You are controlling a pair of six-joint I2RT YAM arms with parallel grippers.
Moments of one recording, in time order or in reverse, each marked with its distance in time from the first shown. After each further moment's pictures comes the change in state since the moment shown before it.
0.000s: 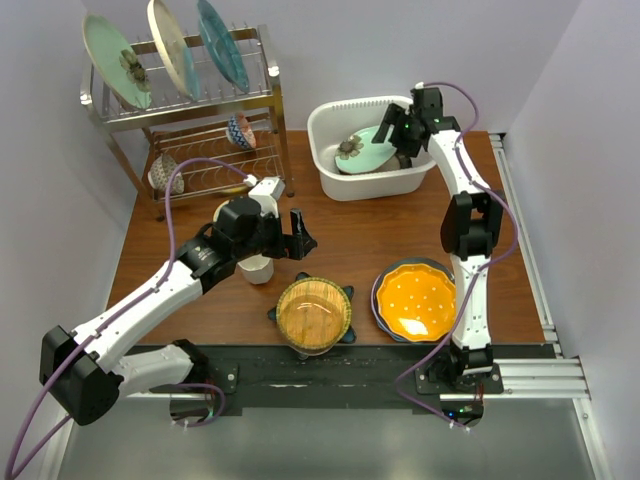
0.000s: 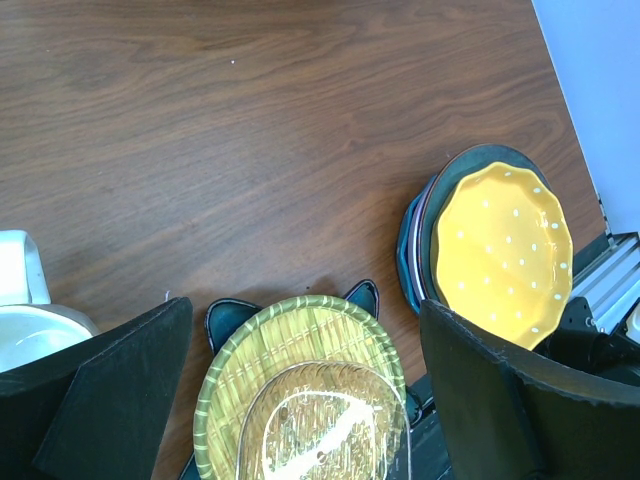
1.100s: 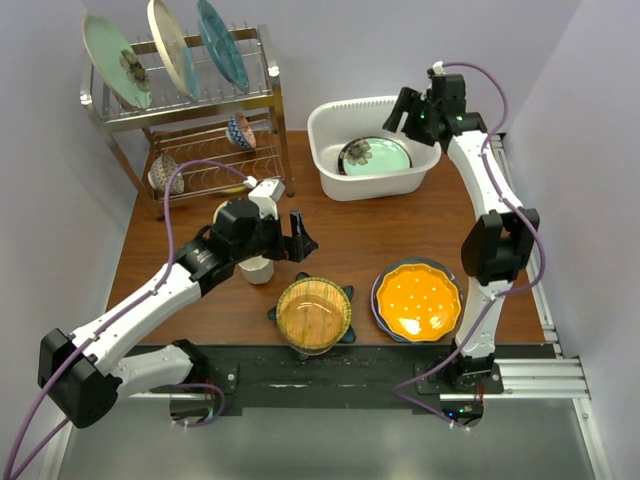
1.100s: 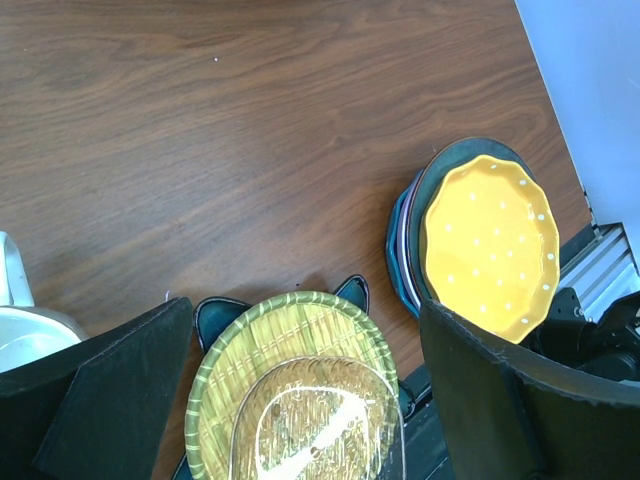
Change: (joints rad) left arm 0.000 -0.018 -0.020 0.021 0.029 -0.002; right arm 0.006 -0.380 -0.285 0.055 0.051 -0.049
